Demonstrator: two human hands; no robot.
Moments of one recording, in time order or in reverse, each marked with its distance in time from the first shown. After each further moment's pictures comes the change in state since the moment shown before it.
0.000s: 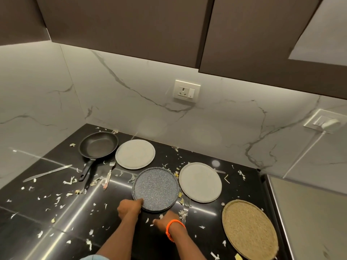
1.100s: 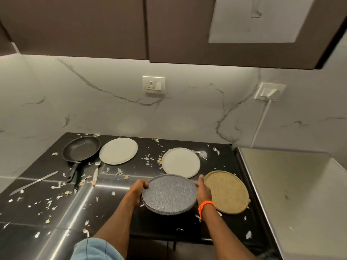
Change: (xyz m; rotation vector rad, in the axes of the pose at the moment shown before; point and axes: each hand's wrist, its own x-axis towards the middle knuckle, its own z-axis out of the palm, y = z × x) left_hand -0.085 0.014 0.012 -0.100 -0.615 0.151; right_hand -0.074 0.120 -0.087 1.075 0.465 -0.021
